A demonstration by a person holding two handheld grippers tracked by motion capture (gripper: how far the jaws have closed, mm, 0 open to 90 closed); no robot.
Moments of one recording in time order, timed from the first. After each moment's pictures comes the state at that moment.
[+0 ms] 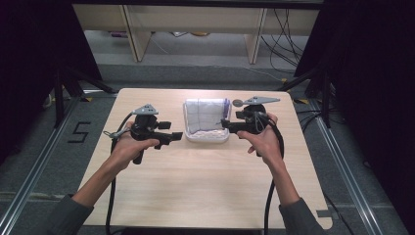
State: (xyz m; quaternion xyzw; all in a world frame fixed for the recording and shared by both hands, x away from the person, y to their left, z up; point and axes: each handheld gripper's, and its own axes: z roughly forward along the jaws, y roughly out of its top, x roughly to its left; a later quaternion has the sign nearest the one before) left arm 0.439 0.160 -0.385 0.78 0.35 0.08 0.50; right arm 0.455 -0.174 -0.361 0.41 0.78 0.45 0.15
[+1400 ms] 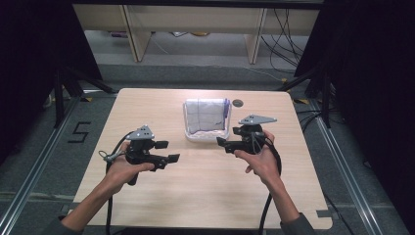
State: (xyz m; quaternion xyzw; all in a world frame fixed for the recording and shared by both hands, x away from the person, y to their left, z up) left arm 0.389 0.167 -0.413 0.80 0.33 0.07 0.50; right arm 0.415 -0.166 -0.388 0.40 0.78 0.46 0.14
